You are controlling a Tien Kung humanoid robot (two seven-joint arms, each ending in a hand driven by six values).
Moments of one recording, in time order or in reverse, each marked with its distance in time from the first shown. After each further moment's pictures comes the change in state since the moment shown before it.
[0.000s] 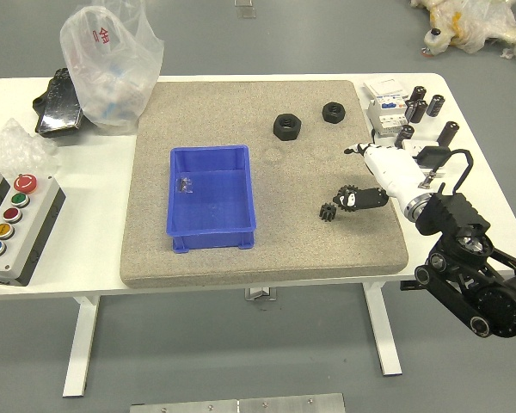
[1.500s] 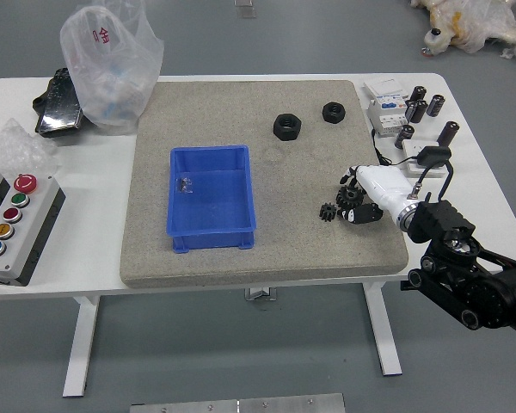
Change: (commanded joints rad) left arm -0.005 -0.004 -0.009 -0.002 0.020 -0.006 0.004; right arm 0.084 0.017 -0.191 -0.135 0.117 -0.054 0.049
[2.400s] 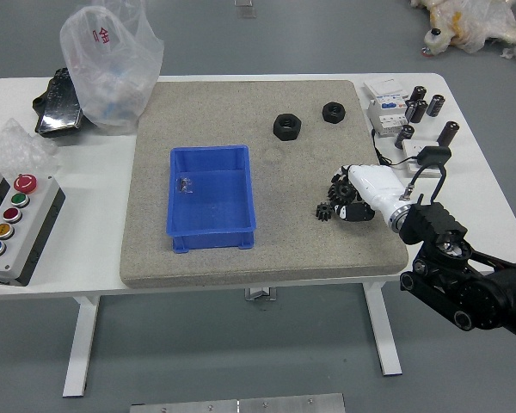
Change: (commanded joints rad) left arm 0.000 -0.001 -0.001 -0.001 0.001 -0.001 0.001; right arm 0.022 0.012 -0.045 0.022 0.009 -0.060 -0.024
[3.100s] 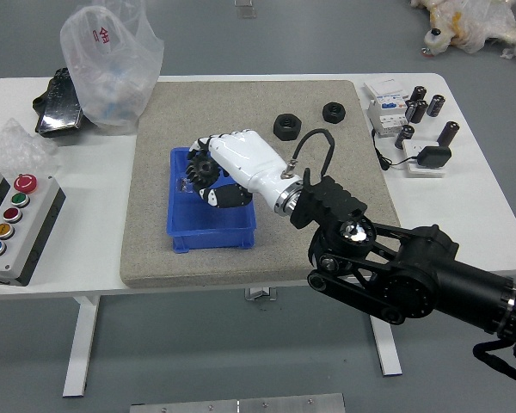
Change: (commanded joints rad) left arm 0.000 0.003 -0.038 -0.003 0.049 -0.012 0.017; right arm 0.227 0.246 -0.199 0.209 -0.022 -0.009 -0.033
